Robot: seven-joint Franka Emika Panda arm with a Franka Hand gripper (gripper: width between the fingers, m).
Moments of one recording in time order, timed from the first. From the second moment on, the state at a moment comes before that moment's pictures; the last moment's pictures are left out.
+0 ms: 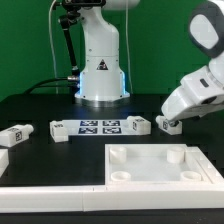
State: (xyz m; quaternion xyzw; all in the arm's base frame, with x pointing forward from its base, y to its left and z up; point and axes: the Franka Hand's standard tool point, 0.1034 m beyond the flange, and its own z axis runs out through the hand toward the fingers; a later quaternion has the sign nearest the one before) arm 0.355 0.183 0.025 0.89 0.26 -0.35 0.10
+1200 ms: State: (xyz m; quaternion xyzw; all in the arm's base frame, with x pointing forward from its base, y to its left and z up) arm 0.327 0.163 0.005 0.86 0.25 -0.44 0.12
